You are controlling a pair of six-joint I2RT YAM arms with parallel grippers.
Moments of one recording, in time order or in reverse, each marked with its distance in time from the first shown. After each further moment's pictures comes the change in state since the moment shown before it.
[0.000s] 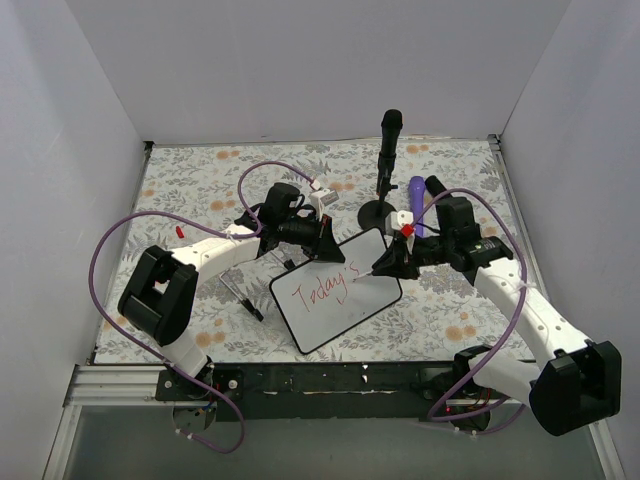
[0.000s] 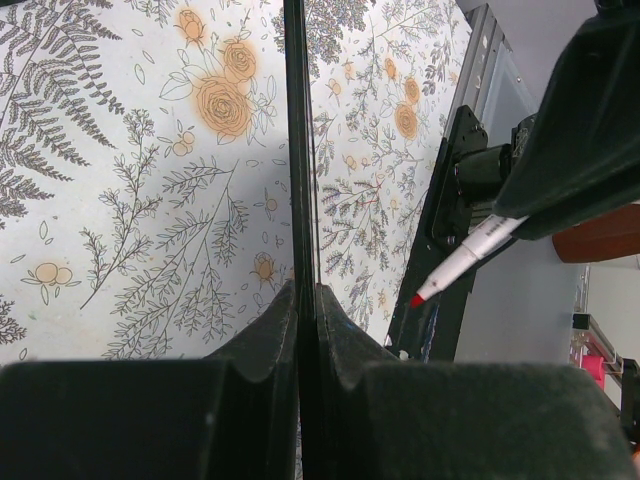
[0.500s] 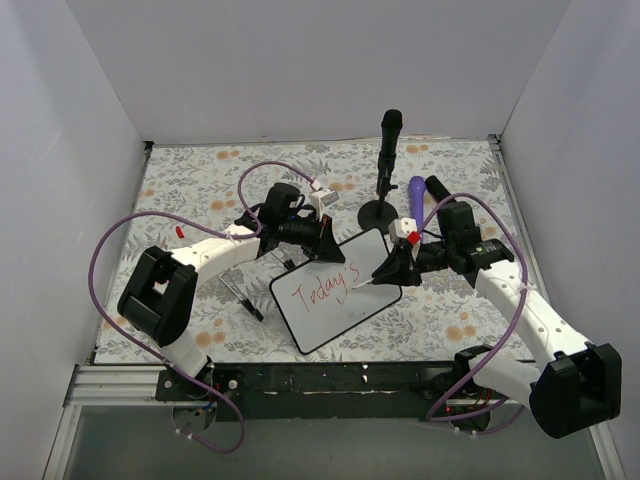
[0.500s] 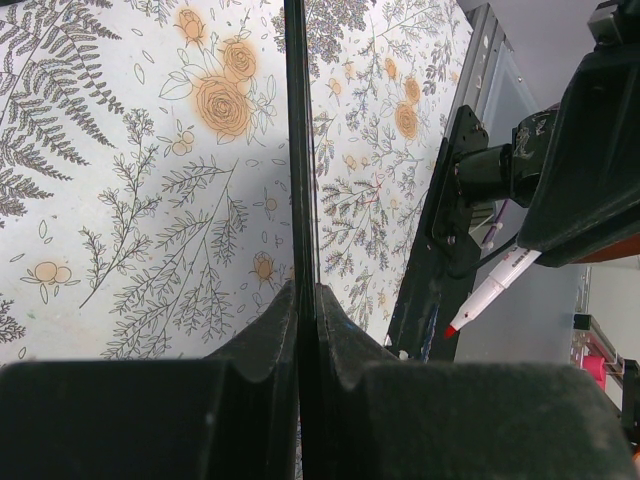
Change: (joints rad) left arm -0.001 -0.005 0.000 -0.003 -0.006 -0.001; right arm -0.018 -0.023 -0.014 -0.074 -0.139 -0.103
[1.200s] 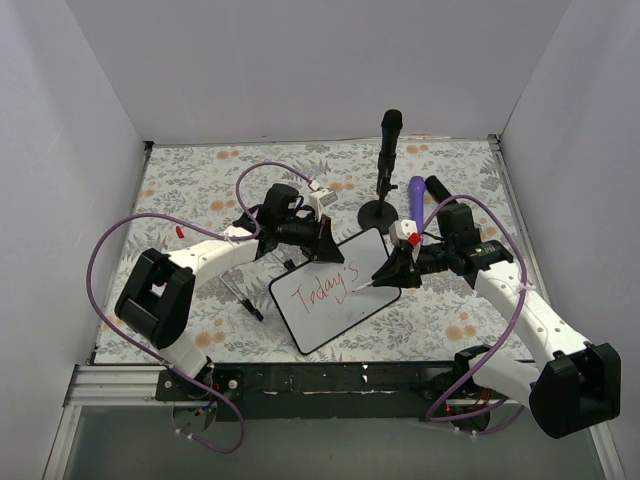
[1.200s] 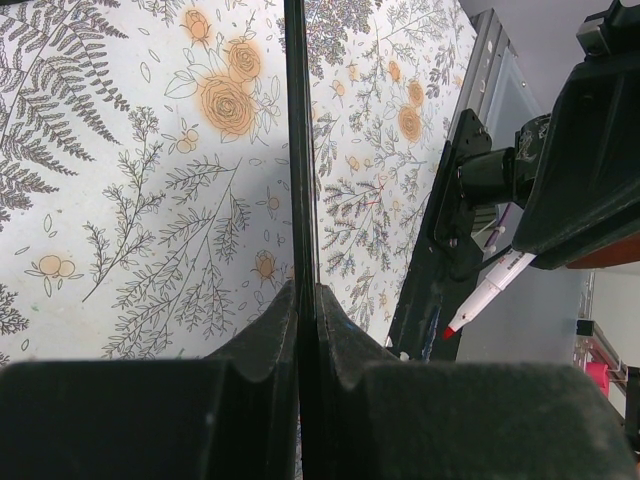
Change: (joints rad) left arm -0.001 -0.019 -0.017 0.008 -0.016 -0.009; right arm -0.002 0.000 -0.024 -0.002 -0.019 -0.005
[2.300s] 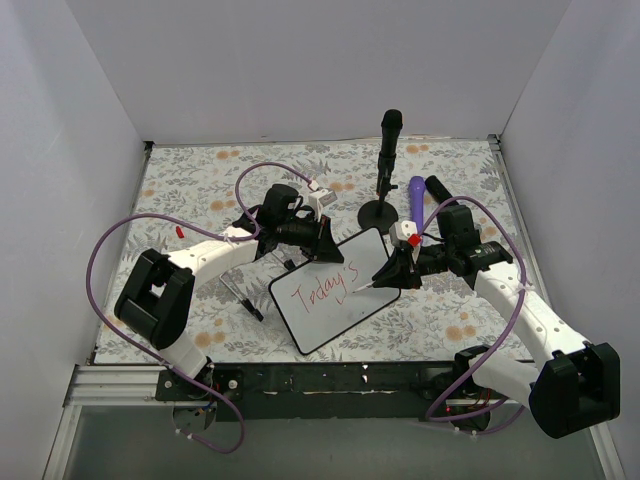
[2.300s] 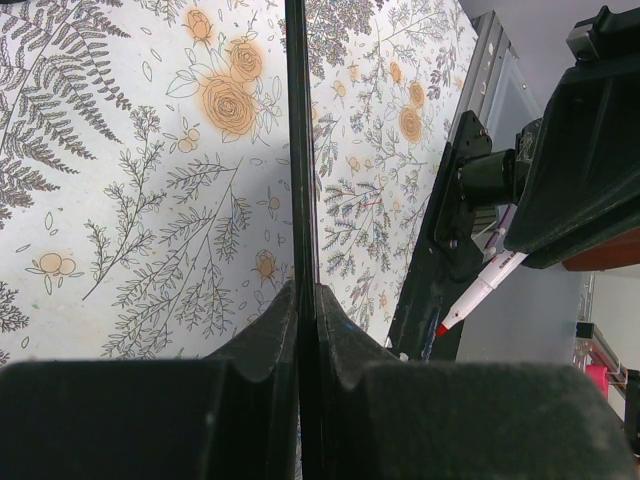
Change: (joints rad) left arm 0.000 -0.004 -0.005 0.004 -0.006 -0.008; right arm -0.005 0.000 -0.014 0.008 0.000 0.001
